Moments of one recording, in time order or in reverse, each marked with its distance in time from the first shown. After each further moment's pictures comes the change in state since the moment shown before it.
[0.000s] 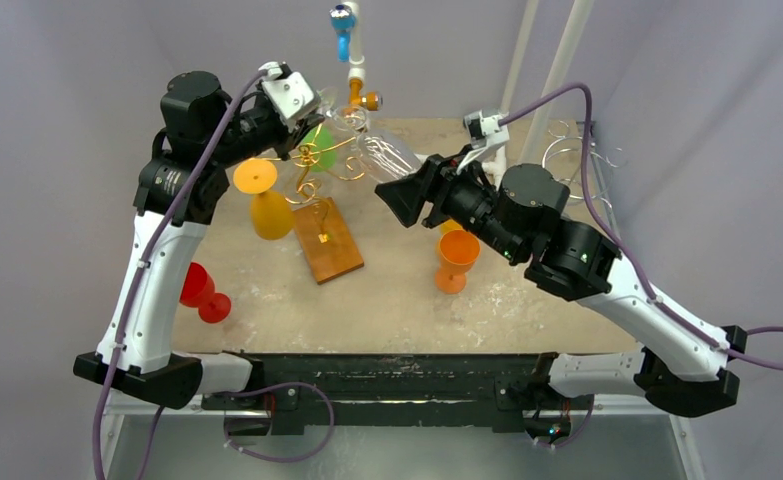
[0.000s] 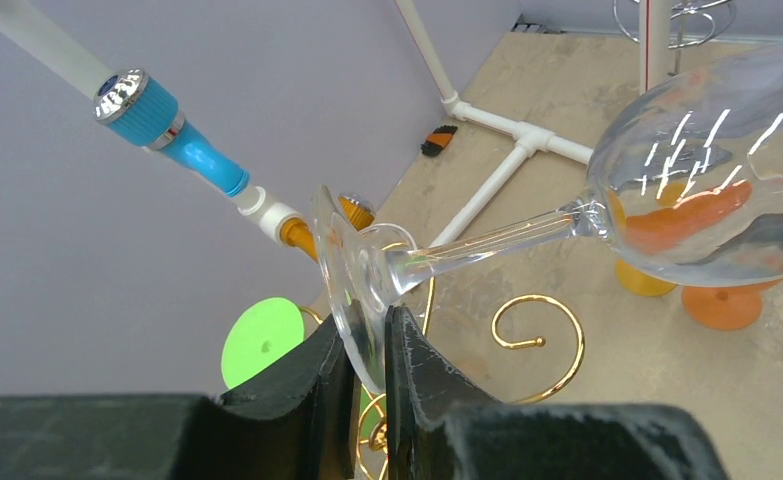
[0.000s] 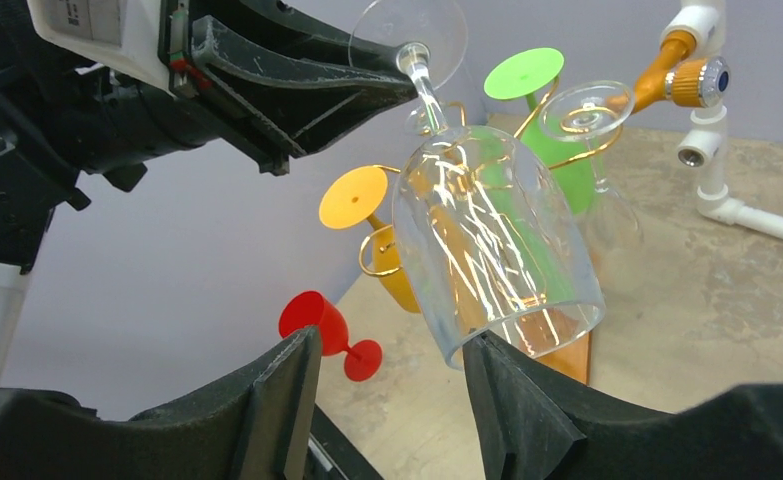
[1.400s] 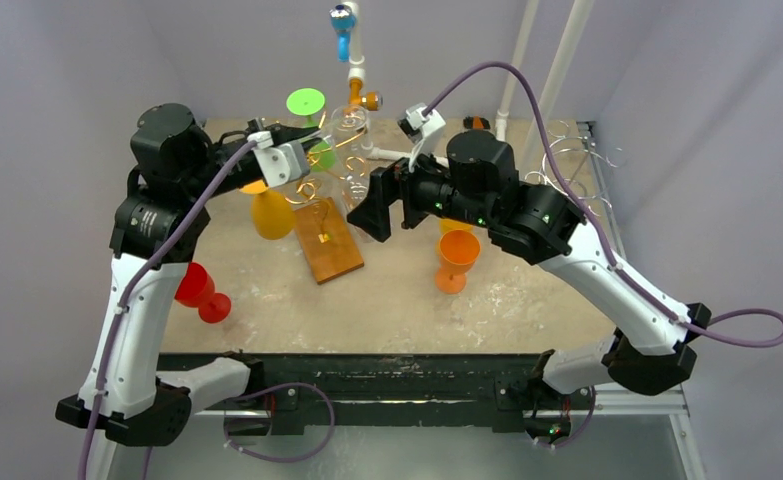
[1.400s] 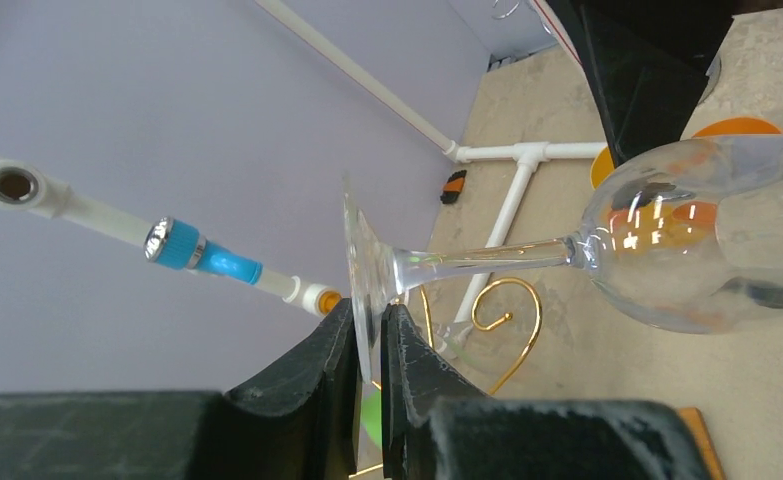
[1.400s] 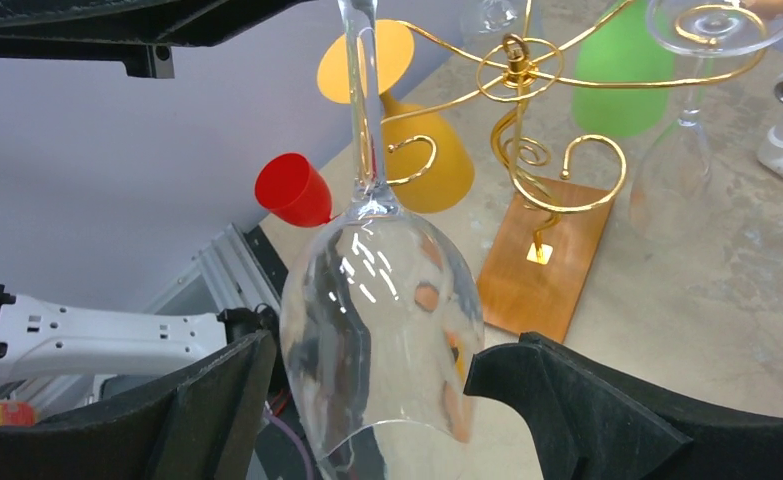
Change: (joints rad) left arm 0.001 -0.164 -0.119 0.018 0.181 0.311; right arm -0.093 0.226 0.237 -0.294 -0.320 -0.155
